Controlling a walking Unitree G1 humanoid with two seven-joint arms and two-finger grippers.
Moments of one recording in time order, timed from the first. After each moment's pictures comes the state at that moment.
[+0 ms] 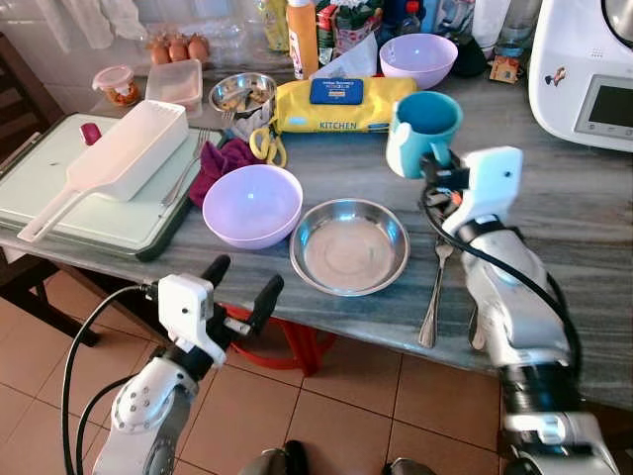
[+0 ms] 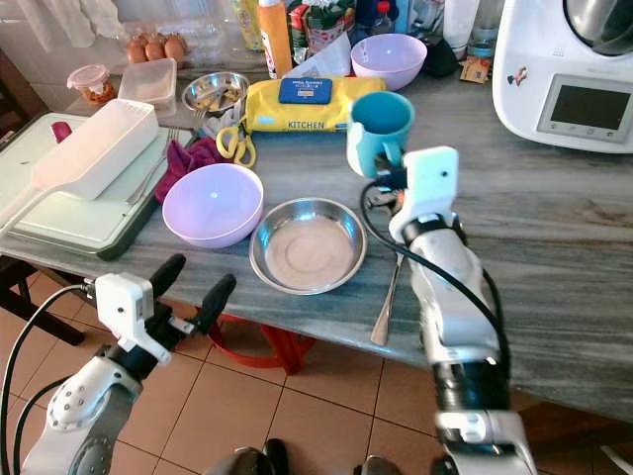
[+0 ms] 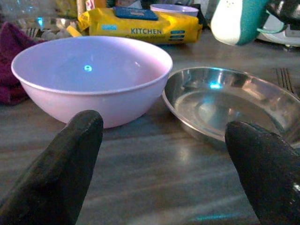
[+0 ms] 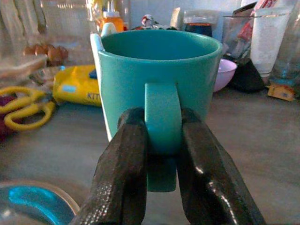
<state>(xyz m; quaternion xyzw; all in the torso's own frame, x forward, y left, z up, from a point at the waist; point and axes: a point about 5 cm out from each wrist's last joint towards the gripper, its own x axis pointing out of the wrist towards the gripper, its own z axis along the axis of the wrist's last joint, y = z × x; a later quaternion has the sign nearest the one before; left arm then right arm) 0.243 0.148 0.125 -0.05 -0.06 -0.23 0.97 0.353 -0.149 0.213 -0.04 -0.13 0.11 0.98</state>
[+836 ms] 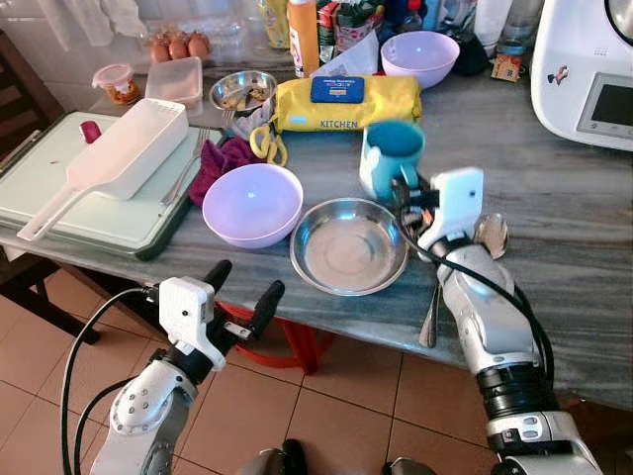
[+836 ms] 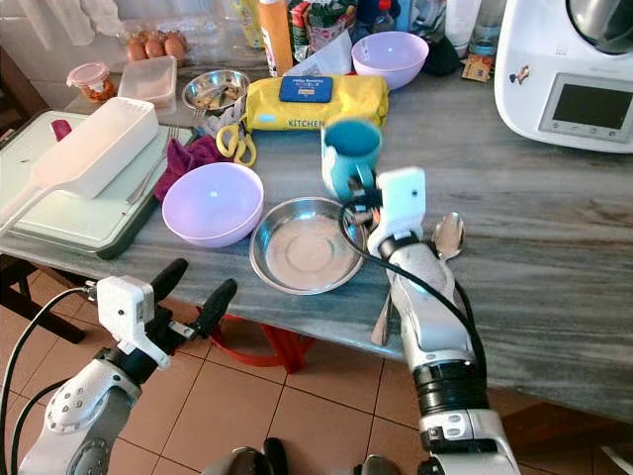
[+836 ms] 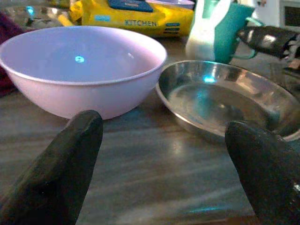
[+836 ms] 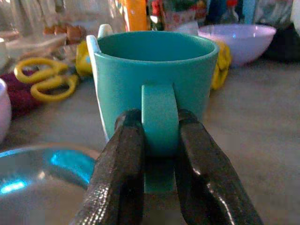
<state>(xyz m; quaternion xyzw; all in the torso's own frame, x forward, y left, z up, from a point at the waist) 0.241 0.146 0.126 -0.06 -0.05 -0.24 0.97 0.354 -0.137 0.179 -0.02 -0.09 0.14 0.98</state>
